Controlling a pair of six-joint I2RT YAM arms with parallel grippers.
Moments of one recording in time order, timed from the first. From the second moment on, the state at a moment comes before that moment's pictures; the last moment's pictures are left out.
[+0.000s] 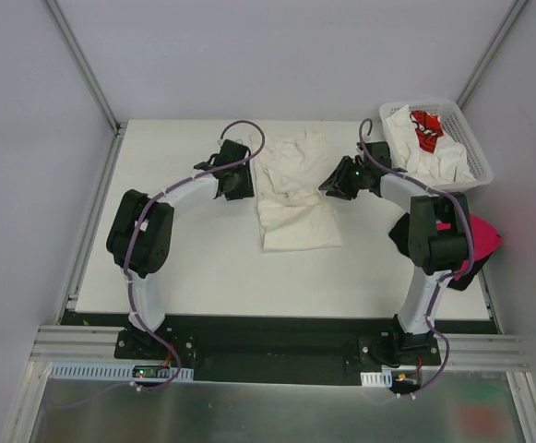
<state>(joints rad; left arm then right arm) -0.45 1.92 1.37 -0.37 -0.04 -0.56 0.17 1.93 1.27 -0.19 -0.46 0.66</state>
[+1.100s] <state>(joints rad) -0.46 1.87 1.30 -0.36 -0.01 -0.56 0.16 2.06 1.46 -0.21 -0.46 0.66</state>
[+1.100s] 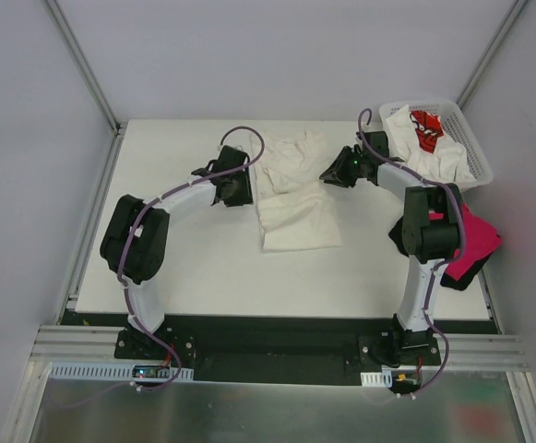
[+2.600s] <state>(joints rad) -0.46 1.81 1.11 -0.09 0.09 -0.69 0.12 2.05 1.37 -0.18 -0.50 0.67</state>
